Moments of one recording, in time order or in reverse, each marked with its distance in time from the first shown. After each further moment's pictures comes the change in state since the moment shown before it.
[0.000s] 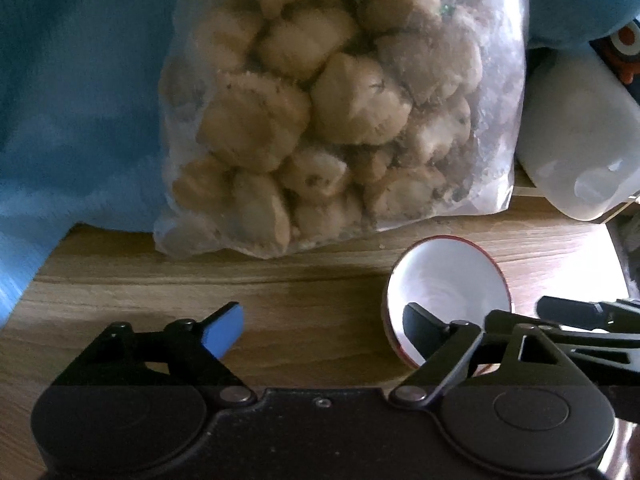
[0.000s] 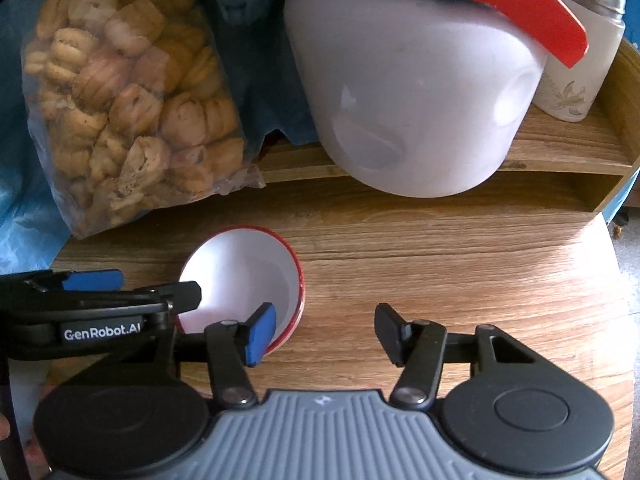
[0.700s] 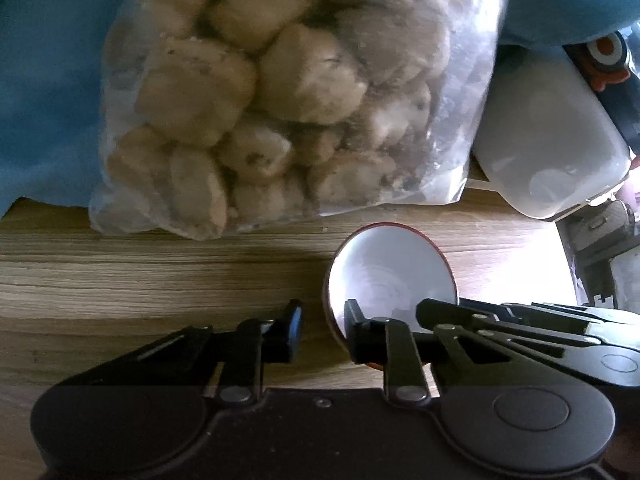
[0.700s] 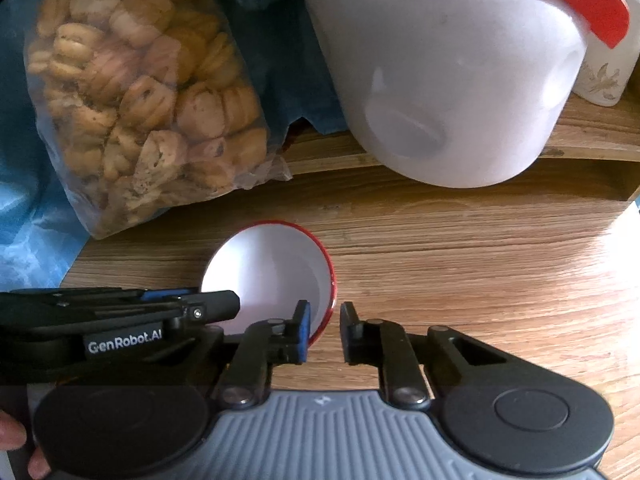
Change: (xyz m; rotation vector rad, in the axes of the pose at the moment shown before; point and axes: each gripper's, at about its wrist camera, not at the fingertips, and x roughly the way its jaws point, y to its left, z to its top) left arm 0.009 0.001 -0.003 -0.034 0.066 -0.187; right arm 0.025 0.006 0.008 0.021 0.037 0.088
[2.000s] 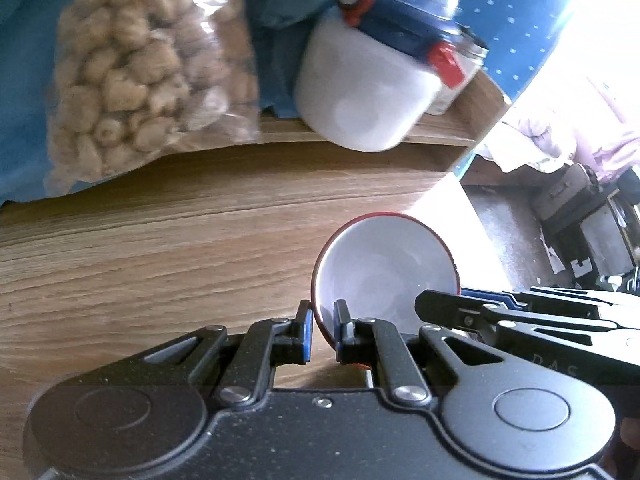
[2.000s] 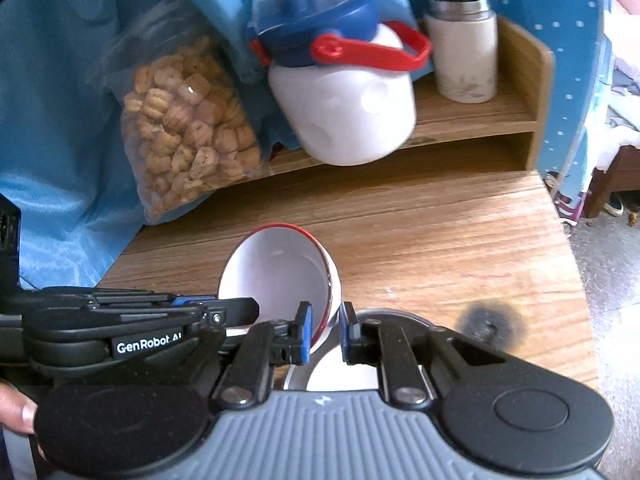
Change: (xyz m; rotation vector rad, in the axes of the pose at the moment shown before) left arm -0.014 -0.110 -0.064 0.161 -0.063 -0.077; right arm -0.123 -0.053 -0.082 0.038 -0.158 0.054
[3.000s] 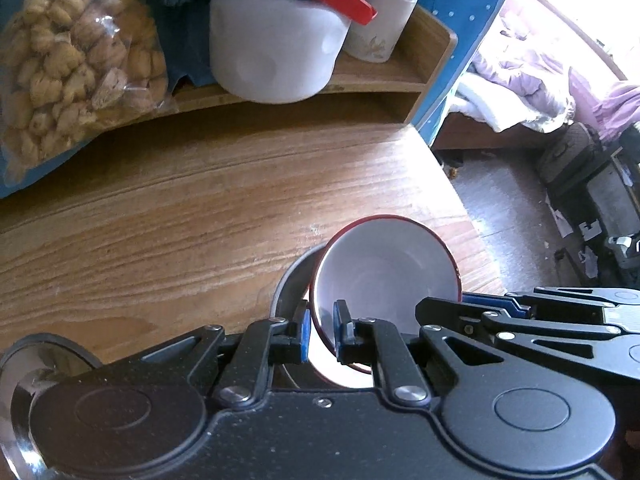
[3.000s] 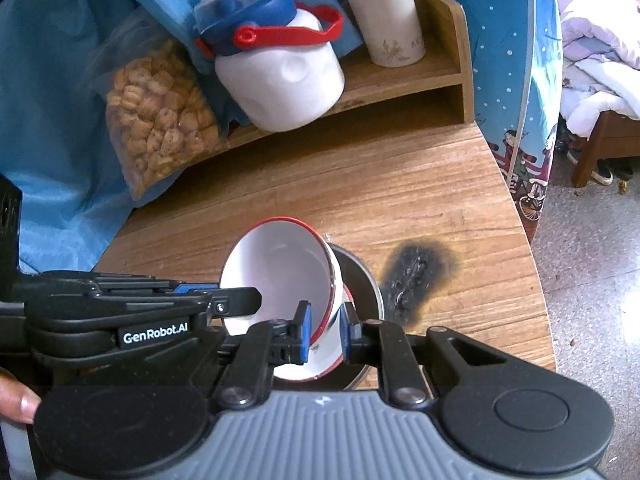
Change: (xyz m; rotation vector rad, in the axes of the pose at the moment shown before) left arm -0.003 -0.066 -0.026 0.078 0.073 0.052; right arm -0.034 -0.052 -0.033 0.049 0.042 0.023
